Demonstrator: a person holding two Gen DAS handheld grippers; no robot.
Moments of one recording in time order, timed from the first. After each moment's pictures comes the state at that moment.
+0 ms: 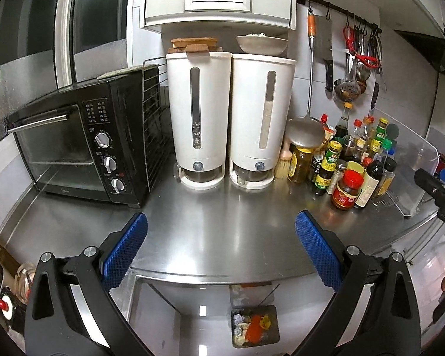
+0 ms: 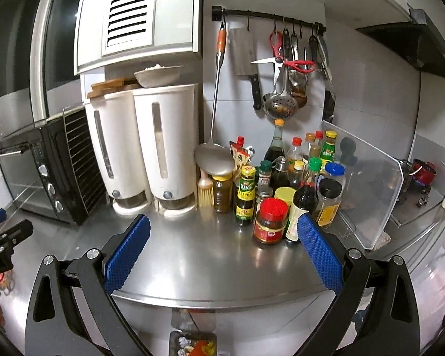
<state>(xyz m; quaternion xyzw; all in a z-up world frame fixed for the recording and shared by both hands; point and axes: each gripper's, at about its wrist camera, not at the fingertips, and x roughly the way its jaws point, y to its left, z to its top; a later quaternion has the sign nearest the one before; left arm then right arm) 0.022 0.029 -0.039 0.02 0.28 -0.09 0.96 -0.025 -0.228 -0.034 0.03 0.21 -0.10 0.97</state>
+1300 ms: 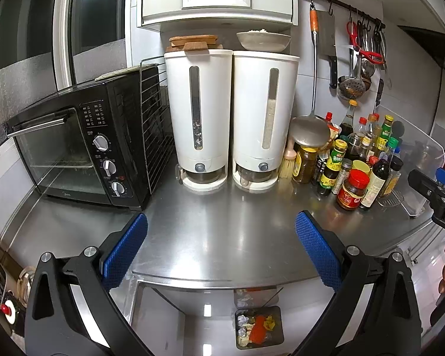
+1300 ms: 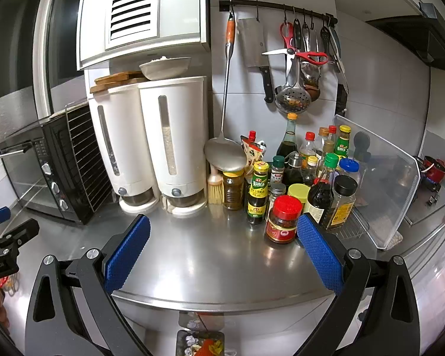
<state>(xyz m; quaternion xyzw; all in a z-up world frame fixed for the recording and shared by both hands) 0.036 0.022 -0.041 0.03 0.28 -0.08 0.96 -0.003 -0.226 -0.040 0.04 0.23 -0.07 0.97</state>
